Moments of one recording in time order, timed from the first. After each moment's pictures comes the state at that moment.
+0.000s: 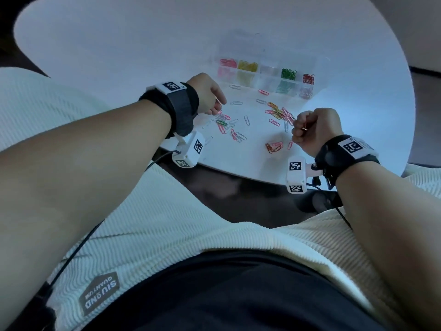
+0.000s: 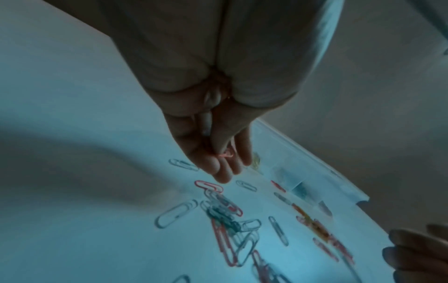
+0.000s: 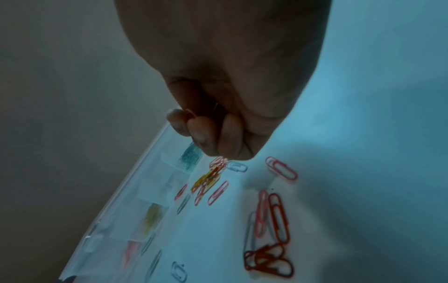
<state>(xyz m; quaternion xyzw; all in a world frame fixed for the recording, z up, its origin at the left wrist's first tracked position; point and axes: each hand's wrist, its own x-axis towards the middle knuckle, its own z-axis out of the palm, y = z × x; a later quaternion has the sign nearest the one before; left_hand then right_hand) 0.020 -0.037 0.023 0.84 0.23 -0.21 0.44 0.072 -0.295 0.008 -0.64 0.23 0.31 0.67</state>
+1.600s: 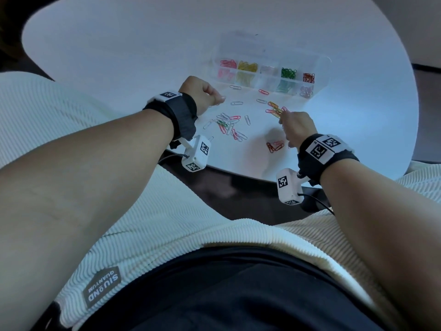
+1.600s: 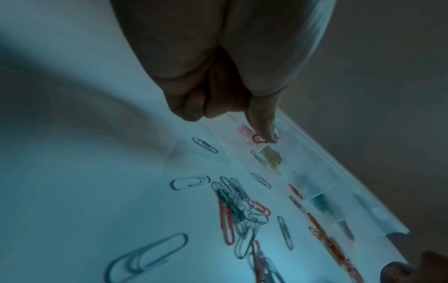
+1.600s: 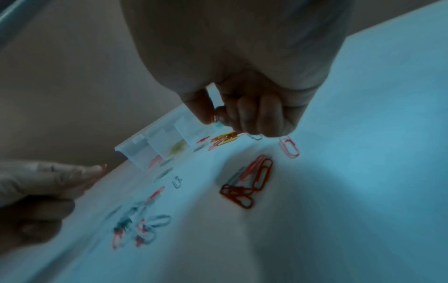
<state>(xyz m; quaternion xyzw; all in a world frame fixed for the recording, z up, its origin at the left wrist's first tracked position) 0.012 -0.032 0.007 0.81 0.28 -0.10 0.50 0.065 -0.262 -0.001 -0.88 0.10 0.29 0.36</state>
